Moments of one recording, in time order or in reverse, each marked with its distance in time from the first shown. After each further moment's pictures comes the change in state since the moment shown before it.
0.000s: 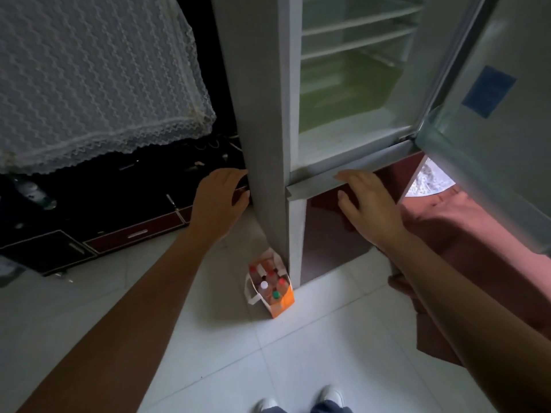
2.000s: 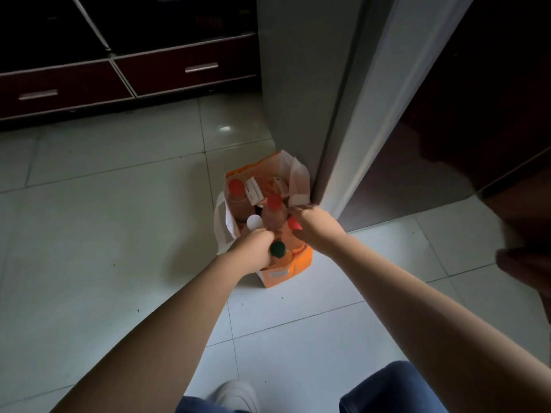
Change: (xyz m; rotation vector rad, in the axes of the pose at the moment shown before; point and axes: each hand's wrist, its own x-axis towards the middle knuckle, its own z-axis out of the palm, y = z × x) left_hand -0.188 -0.218 0.640 -0.148 -0.856 -0.387; right_hand -0.116 0.231 0.656 -0.057 -0.750 -0.070
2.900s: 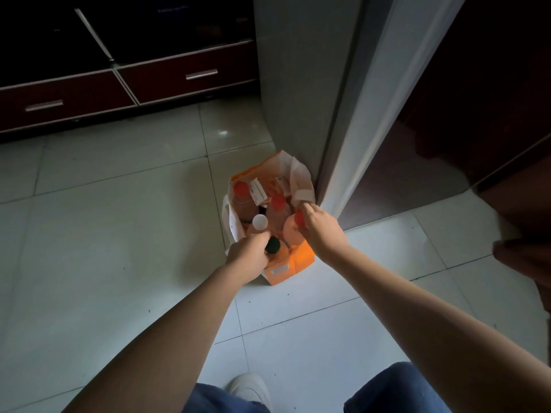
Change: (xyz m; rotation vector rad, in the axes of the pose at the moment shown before) left_hand -0.024 -0.009 0.003 -0.065 0.131 -0.128; right_hand -0.024 -0.016 -0.001 0.094 0.180 0.089
